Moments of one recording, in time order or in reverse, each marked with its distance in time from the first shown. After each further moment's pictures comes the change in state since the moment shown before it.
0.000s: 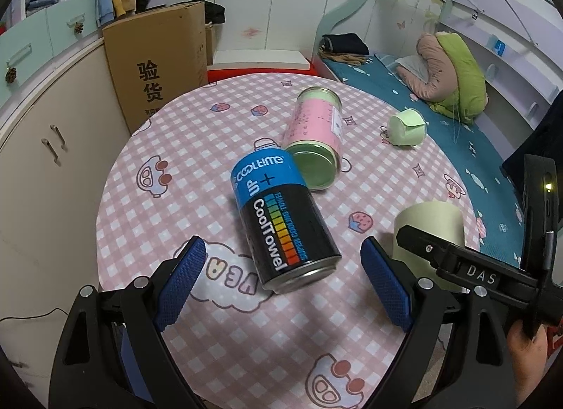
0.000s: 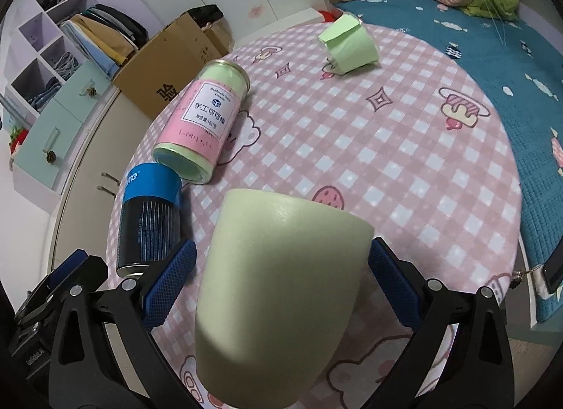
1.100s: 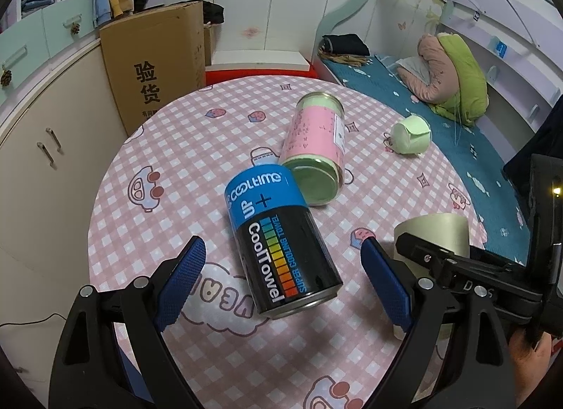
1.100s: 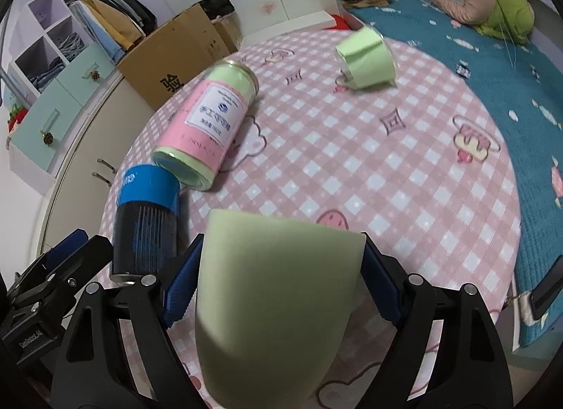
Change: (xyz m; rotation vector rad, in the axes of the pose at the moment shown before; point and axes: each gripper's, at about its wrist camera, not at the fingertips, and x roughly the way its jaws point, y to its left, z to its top) left arm 0.013 -0.003 0.015 -0.003 -0.006 -0.002; right arm 0.003 0.011 0.020 -0.101 -0.018 -0.026
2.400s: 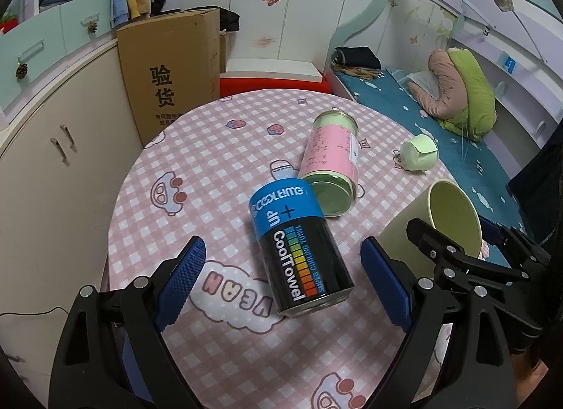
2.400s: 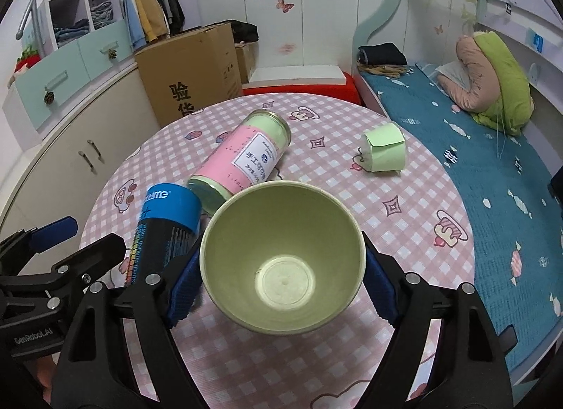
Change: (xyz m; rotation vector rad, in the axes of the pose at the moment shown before) left arm -0.019 0.015 0.000 -0.042 -0.035 0.033; right arm -0.039 0.061 0.000 -0.251 -0.164 -0.145
